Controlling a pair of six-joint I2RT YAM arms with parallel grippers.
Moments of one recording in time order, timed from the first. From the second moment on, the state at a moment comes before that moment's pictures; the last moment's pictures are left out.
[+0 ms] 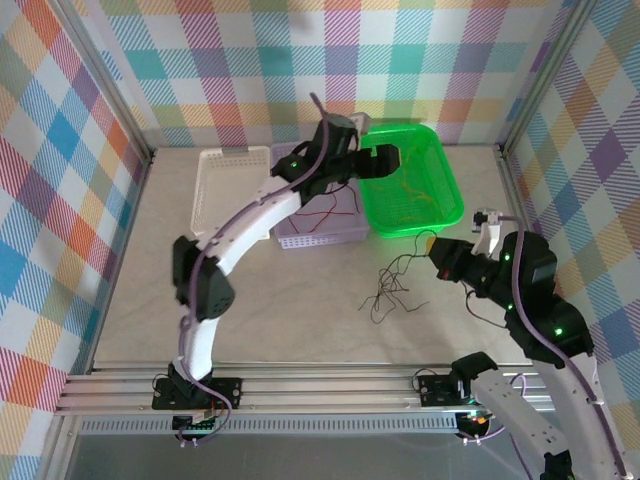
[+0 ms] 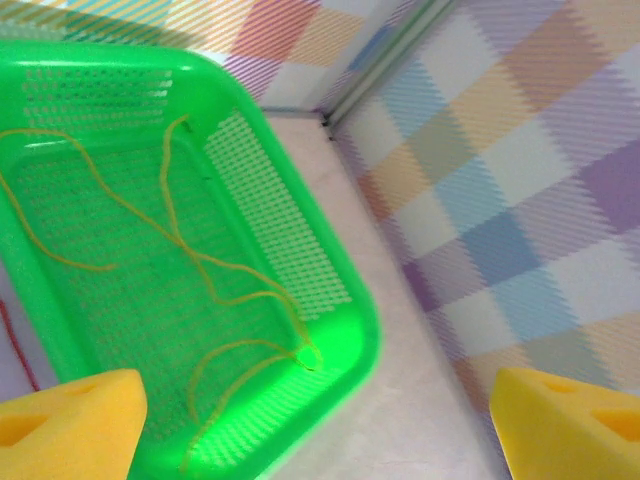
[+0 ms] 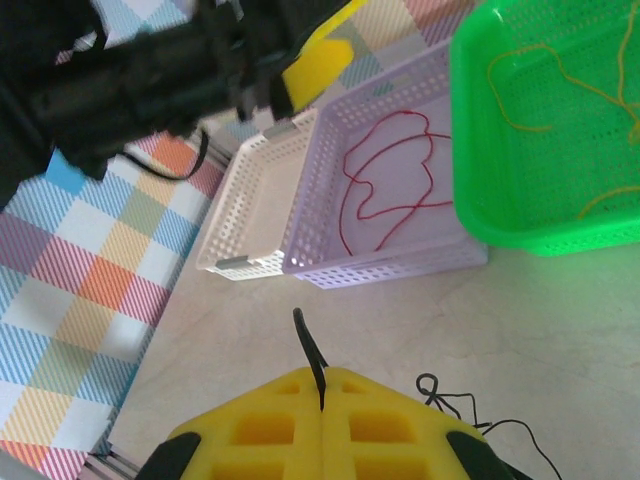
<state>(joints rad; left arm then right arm) -0.72 1.98 2.01 -0.45 0.14 -0.62 0.35 0.64 1.08 -0.80 -0.26 0.58</state>
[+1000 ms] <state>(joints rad) -0.93 1.29 0.91 0.17 0.32 -0.63 0.35 0.86 1.20 -0.71 -0.53 0.68</state>
